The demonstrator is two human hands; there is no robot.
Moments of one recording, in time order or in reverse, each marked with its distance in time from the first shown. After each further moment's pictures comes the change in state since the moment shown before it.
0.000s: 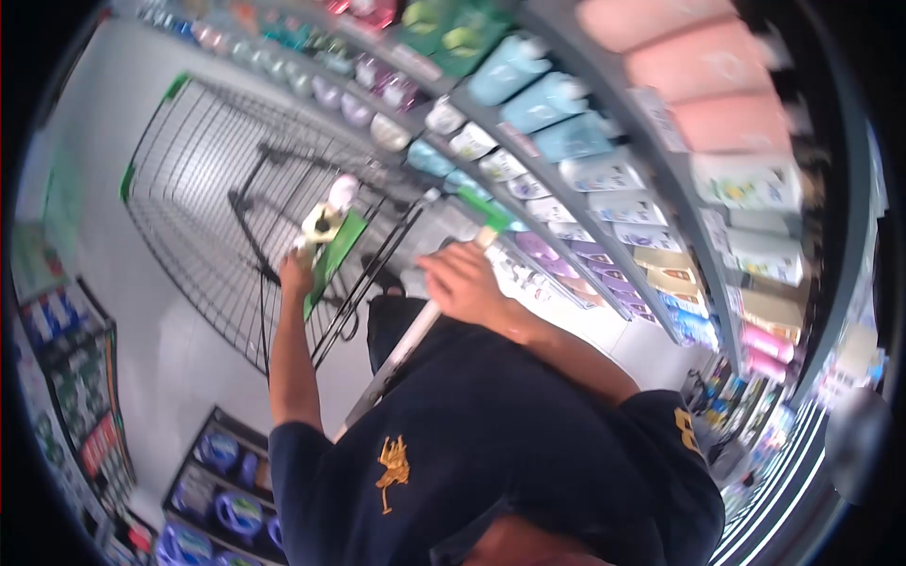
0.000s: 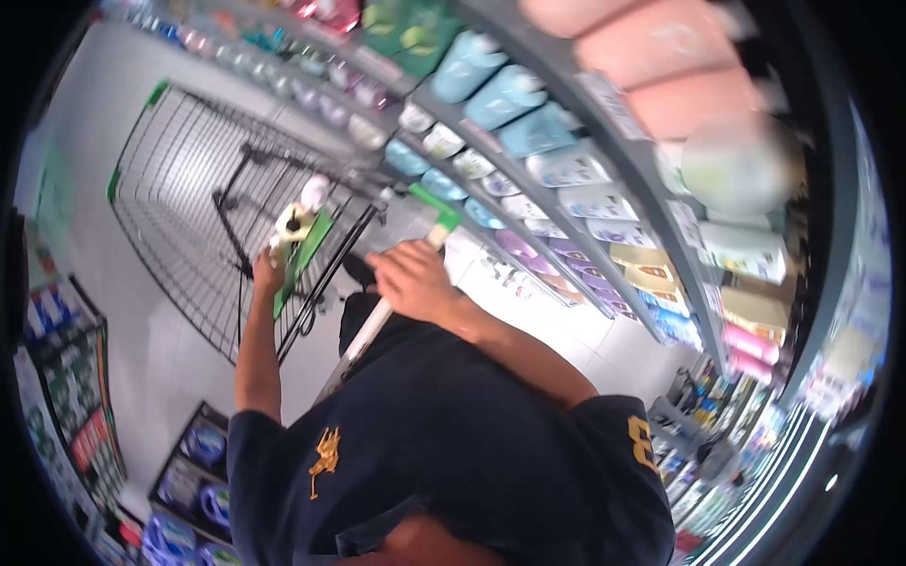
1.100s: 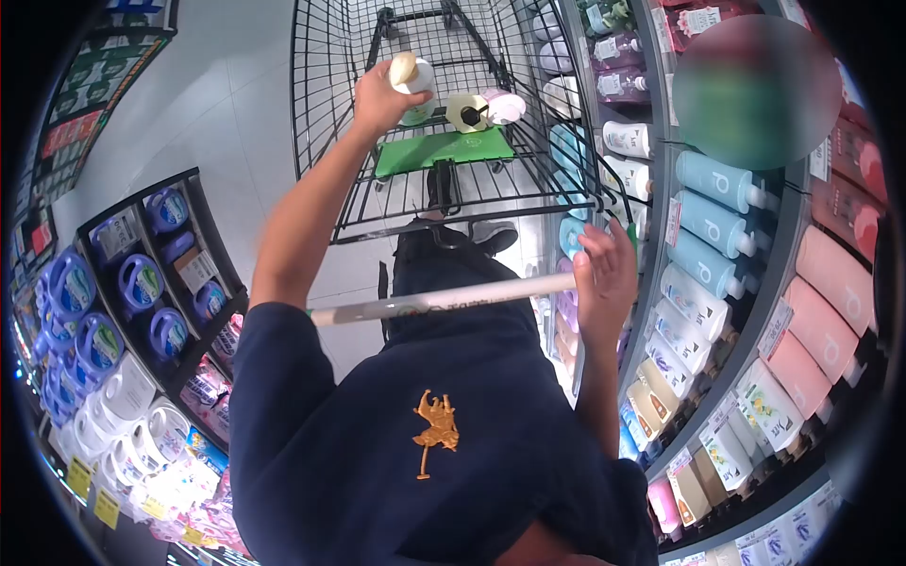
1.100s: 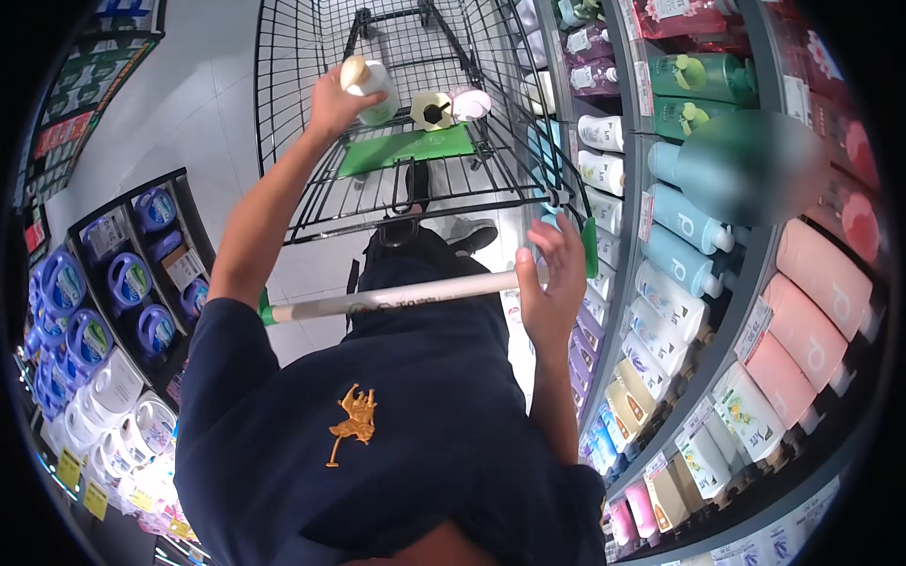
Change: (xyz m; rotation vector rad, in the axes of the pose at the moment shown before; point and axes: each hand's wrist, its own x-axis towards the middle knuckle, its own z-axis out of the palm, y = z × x) left_hand -0.024 0.041 -0.128 -0.652 0.463 -0.359; right_hand 0.037 -0.024 -0.025 0.635 -0.279 0.554
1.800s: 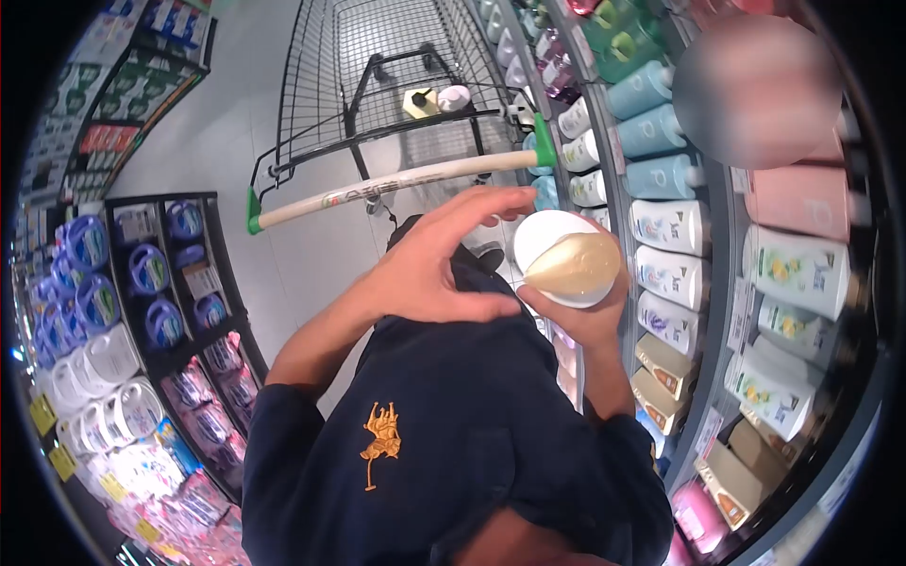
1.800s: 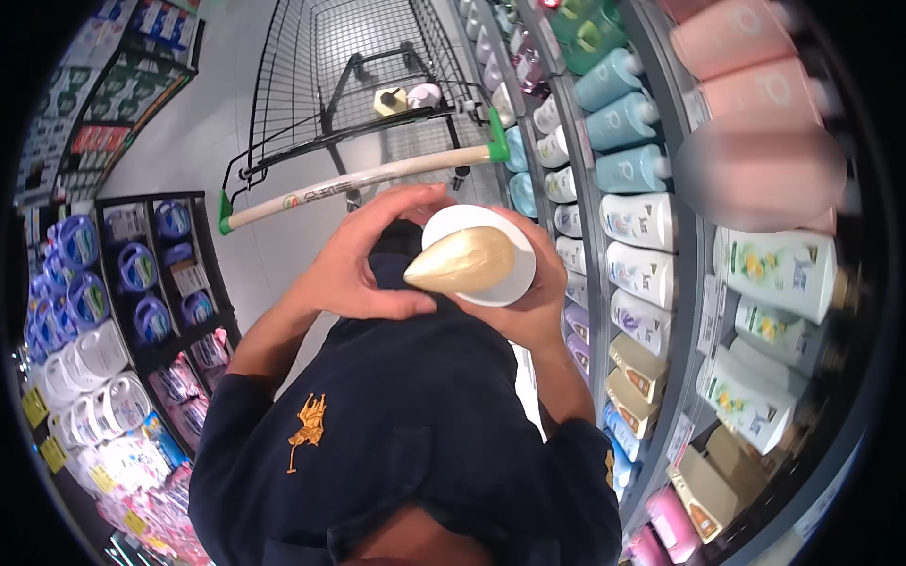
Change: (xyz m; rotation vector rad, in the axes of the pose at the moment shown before) left_hand -0.397 0.250 0.046 -0.374 -0.458 0.696; right_hand -0.149 -0.002 -0.148 0.166 -0.153 -0.466
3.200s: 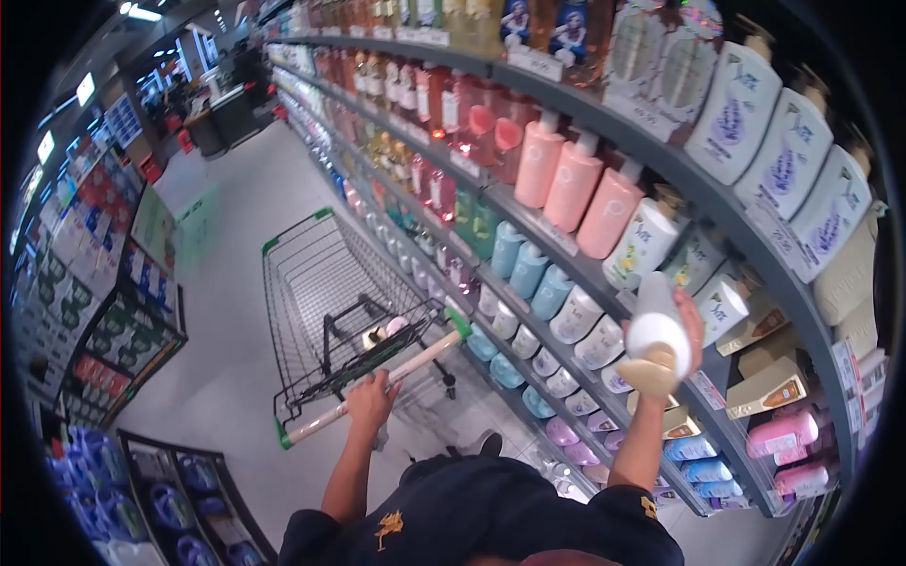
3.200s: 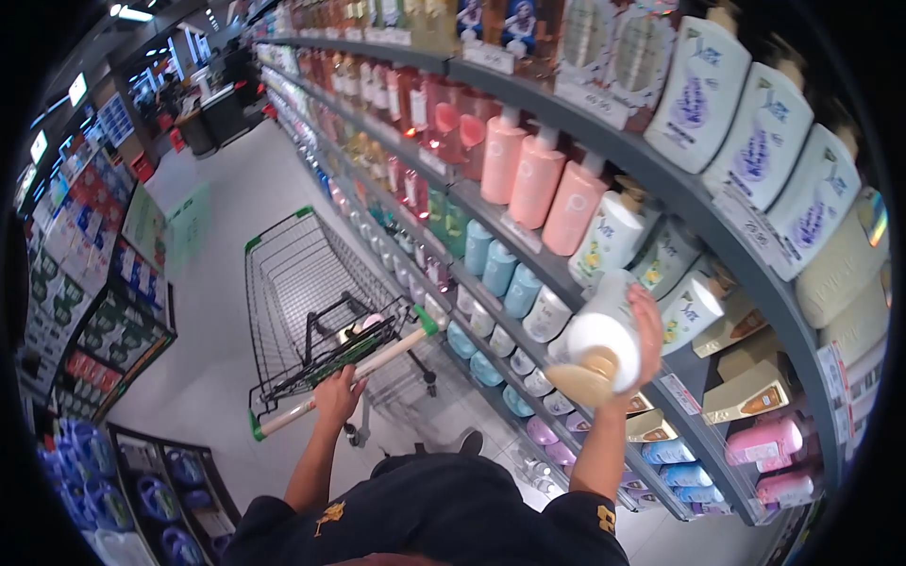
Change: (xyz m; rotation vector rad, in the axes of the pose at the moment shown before) left_hand -0.053 -0.154 -0.062 1.199 0.162 -0.092; right_hand -0.063 -0.099 -0.130 -1.043 0.971 -0.905
